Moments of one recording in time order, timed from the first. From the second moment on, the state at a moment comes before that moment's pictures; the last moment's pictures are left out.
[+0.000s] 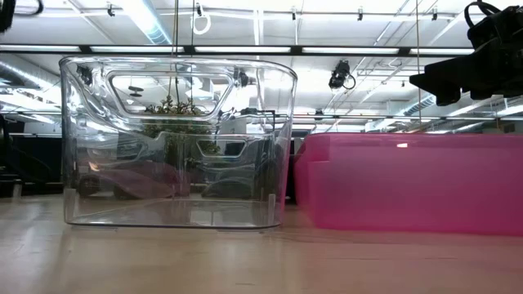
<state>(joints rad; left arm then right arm) -0.69 0.52 0.30 0.78 0.08 -0.01 0.06 0.03 0.02 0.03 0.08 -0.09</state>
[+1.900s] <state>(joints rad) -1.01 1.62 1.18 -1.12 -0.03 -1.79 0.06 0.03 0.02 0.03 0.08 -0.09</state>
